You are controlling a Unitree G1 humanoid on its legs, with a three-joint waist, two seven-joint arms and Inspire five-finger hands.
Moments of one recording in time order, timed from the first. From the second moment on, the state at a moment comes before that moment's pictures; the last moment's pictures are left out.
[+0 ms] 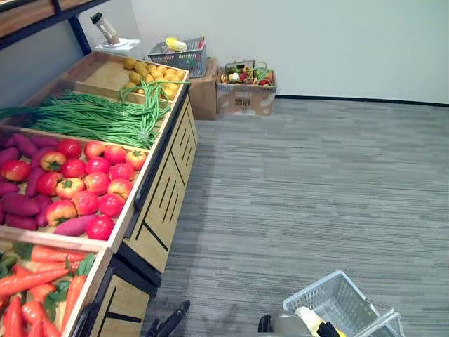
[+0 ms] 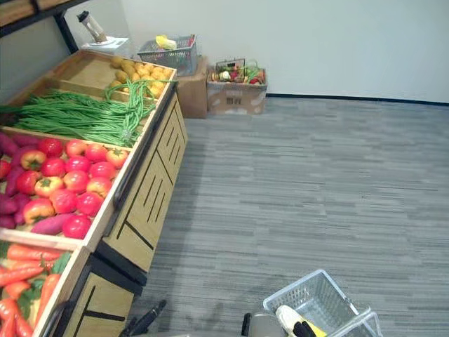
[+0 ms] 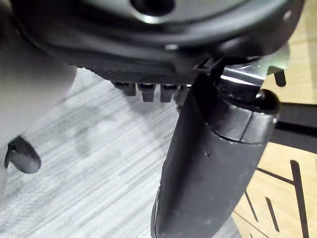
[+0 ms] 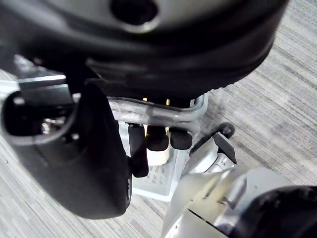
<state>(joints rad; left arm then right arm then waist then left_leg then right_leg) 0.15 -0.03 0.40 1.05 -0.54 -0.12 -0.10 0.23 -0.01 -0.46 1.01 0.51 -0.02 0.07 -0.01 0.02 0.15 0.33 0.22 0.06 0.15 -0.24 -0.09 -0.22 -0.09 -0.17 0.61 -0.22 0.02</state>
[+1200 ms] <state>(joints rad) 0.09 0.01 0.28 0.99 -0.52 -0.08 -0.09 0.22 0.03 -0.44 0.98 0.49 0.00 0.07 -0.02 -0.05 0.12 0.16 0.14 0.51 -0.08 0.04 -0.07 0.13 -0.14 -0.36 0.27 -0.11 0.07</state>
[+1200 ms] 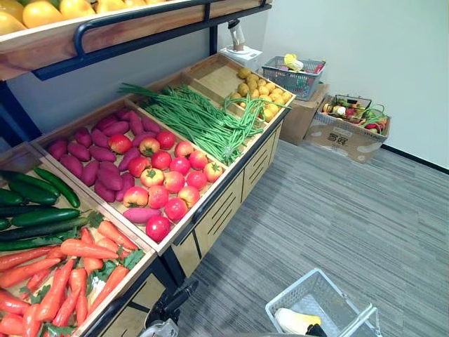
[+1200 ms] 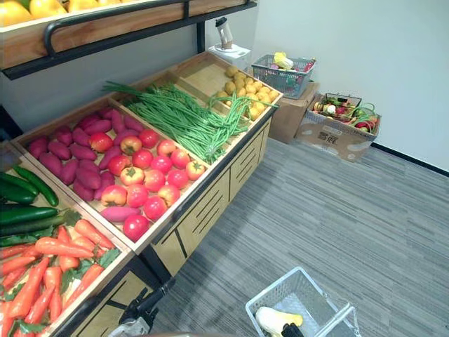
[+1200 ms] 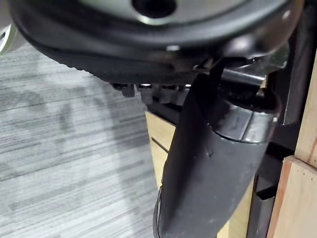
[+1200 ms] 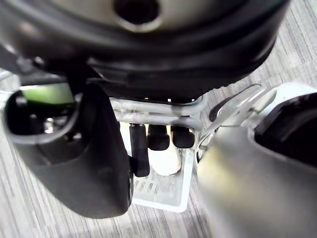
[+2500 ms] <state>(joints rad) 0.19 0.06 0.27 1.00 -0.58 -0.12 -0.07 0.14 0.03 -0.33 1.04 0.40 0.00 0.08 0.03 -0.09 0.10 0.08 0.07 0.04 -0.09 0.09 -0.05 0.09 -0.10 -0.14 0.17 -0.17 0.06</state>
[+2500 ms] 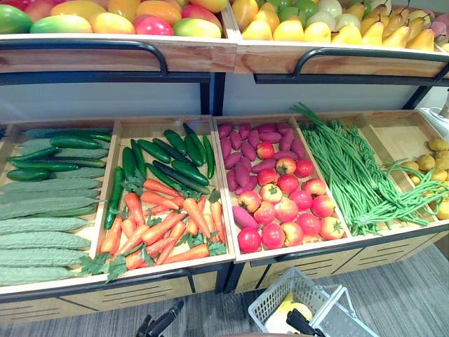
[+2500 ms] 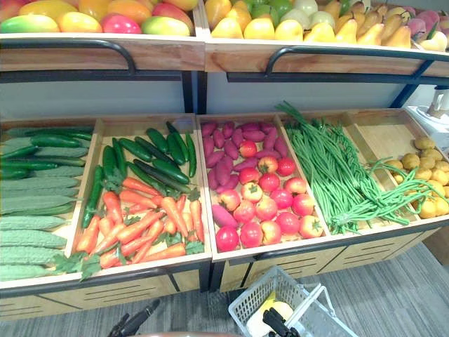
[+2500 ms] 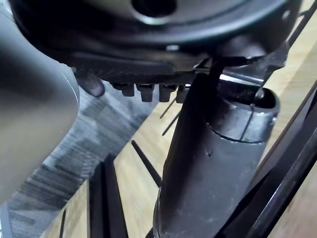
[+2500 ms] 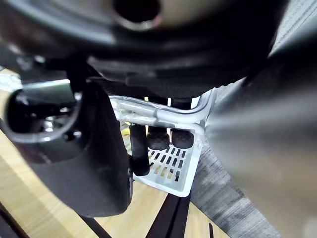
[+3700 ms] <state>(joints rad) 0.22 -0.04 0.42 0.99 -1.19 -0.70 0.12 0.19 0.03 -0.37 1.03 0.43 0.02 0.05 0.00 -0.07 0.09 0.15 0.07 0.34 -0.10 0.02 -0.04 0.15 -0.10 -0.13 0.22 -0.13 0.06</state>
